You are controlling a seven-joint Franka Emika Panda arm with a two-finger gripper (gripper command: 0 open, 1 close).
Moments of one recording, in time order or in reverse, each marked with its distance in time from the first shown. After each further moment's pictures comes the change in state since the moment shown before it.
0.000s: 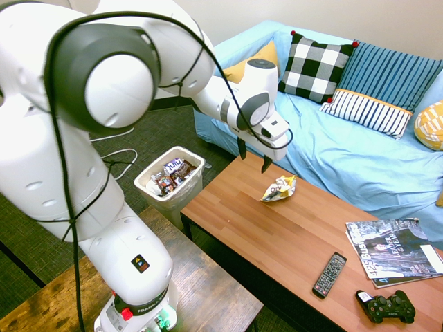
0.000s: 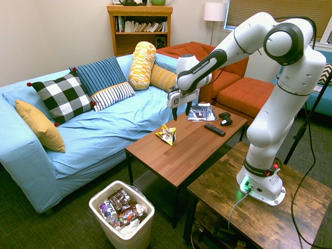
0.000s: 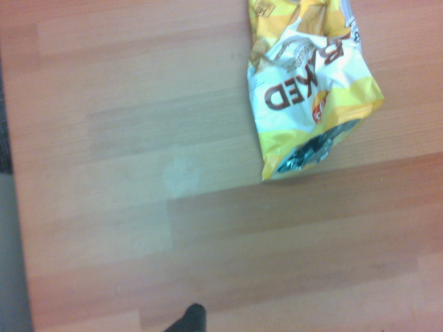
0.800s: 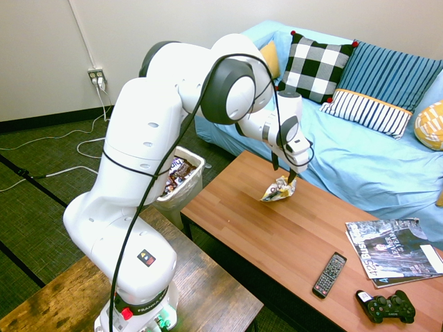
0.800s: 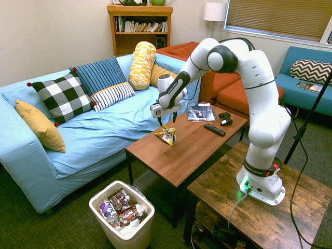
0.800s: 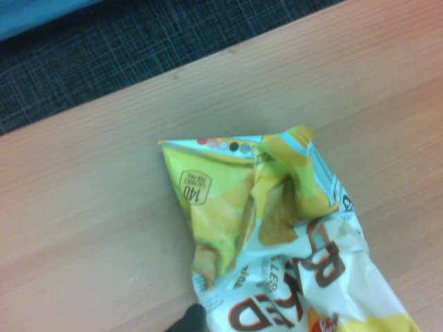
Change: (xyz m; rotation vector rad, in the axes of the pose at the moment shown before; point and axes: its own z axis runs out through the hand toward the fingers) arm 0.099 -0.090 0.143 -0.070 0.062 0.232
